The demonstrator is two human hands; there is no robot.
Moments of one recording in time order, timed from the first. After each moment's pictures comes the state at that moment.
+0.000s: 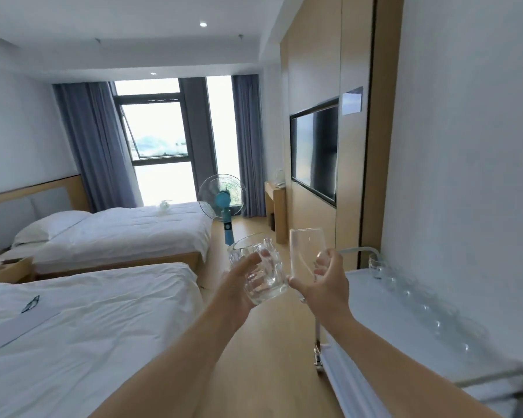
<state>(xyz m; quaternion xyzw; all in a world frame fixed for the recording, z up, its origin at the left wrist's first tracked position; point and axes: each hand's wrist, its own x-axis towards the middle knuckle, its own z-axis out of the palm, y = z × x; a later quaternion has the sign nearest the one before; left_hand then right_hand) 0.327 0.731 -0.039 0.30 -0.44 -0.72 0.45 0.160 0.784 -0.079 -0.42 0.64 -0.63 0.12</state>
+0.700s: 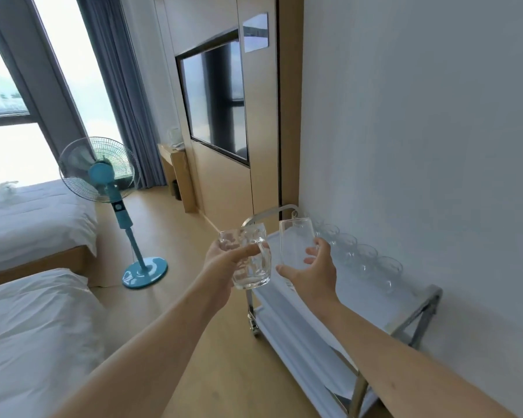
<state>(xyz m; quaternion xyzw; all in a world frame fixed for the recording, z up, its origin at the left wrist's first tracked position) 0.180 0.572 -0.115 0.28 -0.55 -0.74 0.27 0.046 0.700 -0.171 -0.25 0.76 -0.60 0.05</state>
